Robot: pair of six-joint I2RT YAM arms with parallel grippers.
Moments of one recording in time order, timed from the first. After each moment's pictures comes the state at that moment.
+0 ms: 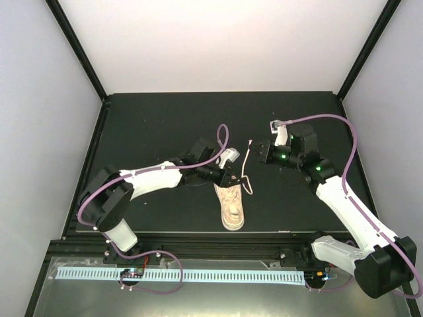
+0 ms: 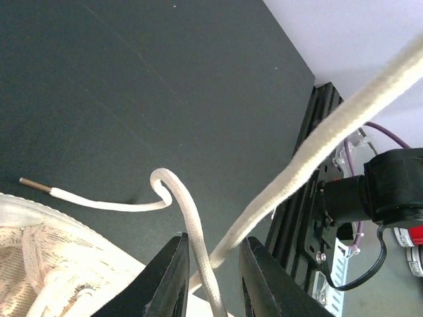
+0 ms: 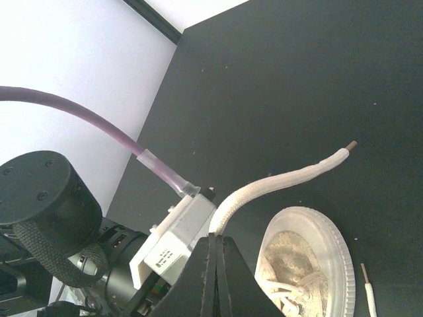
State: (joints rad) left arm -0.76 1.64 0.95 0.01 0.67 -0.39; right arm 0.40 1.07 0.90 -0.32 -0.48 0.58
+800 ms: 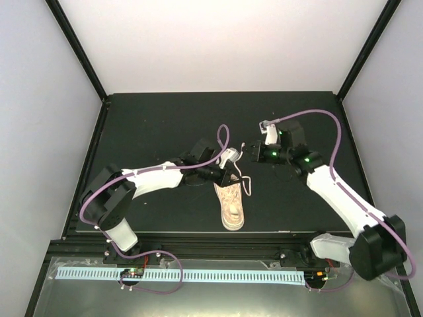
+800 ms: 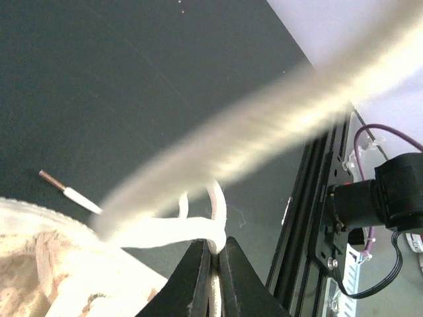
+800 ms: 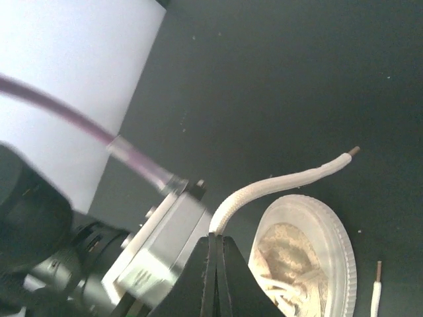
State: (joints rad) left arm -0.76 1.66 0.96 0.03 0.65 -0.38; right arm 0.43 1.17 0.92 -0.32 -0.50 0.55
